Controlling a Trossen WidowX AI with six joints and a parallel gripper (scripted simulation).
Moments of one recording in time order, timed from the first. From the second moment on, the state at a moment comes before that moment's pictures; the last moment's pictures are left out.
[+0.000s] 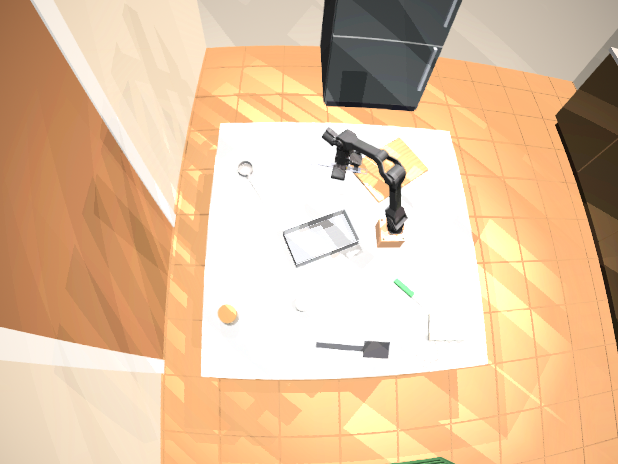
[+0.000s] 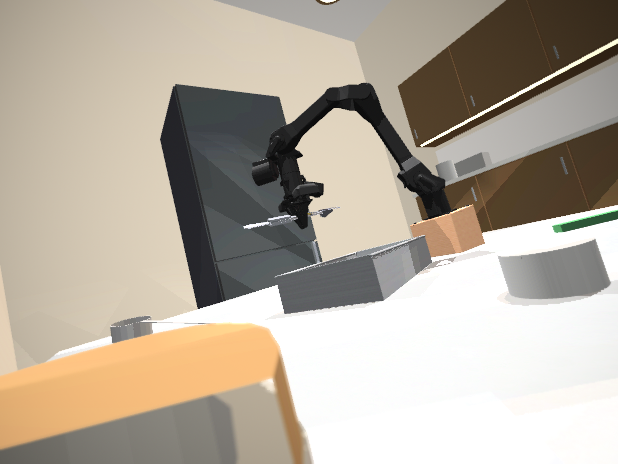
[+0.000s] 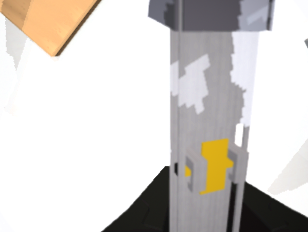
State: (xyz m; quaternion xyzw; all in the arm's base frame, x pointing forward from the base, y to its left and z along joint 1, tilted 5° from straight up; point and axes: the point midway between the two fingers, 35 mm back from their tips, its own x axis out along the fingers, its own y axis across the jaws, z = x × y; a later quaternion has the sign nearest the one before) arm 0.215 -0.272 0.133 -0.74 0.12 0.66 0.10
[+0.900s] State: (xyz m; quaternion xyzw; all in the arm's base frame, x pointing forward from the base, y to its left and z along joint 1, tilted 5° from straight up) arm 0.105 -0.342 0.124 -0.73 0.02 0.68 -0.02
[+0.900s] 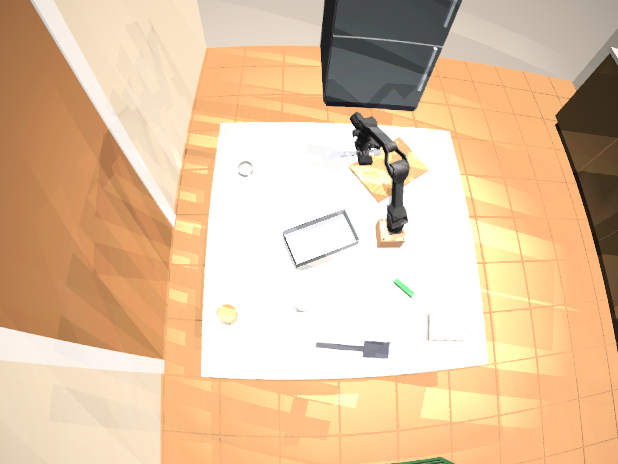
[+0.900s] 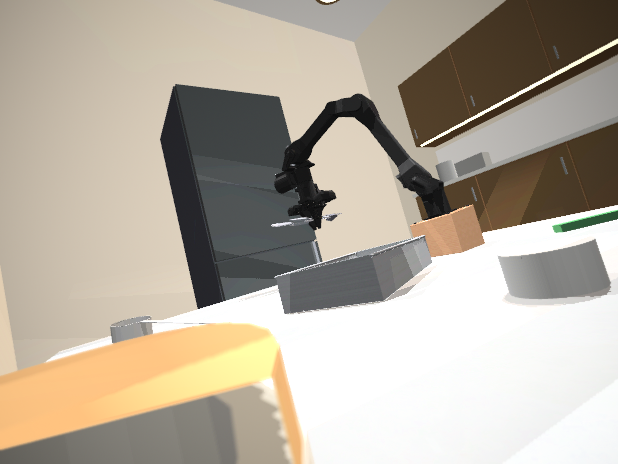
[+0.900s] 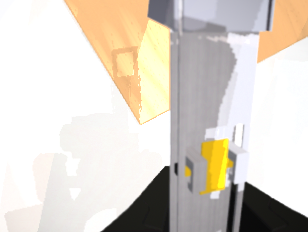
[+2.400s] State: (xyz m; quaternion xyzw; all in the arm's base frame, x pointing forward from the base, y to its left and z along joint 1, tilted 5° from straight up) arm -0.092 -0.363 0.110 -0.70 -0.15 0.67 -0.20
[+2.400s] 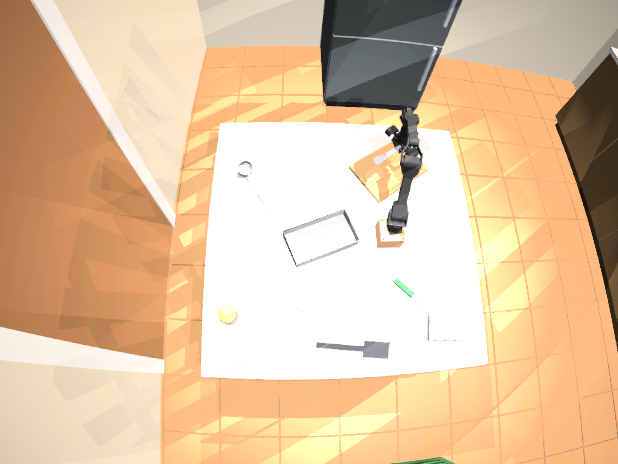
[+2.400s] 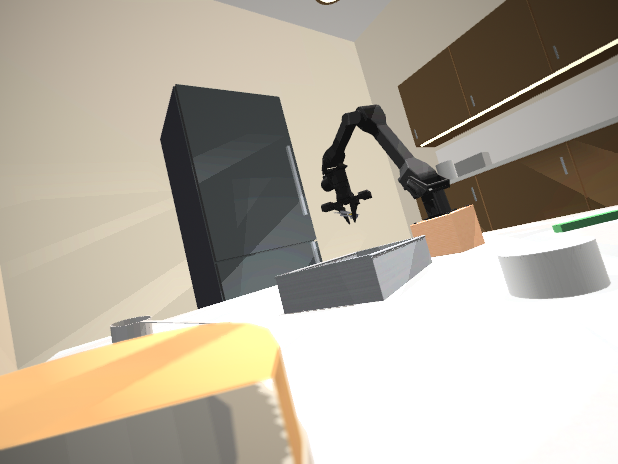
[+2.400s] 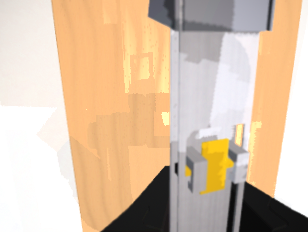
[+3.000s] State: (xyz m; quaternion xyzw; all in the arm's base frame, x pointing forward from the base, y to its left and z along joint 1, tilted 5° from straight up) arm -0.090 -0.372 0.105 -0.53 -0.16 0.80 -0.23
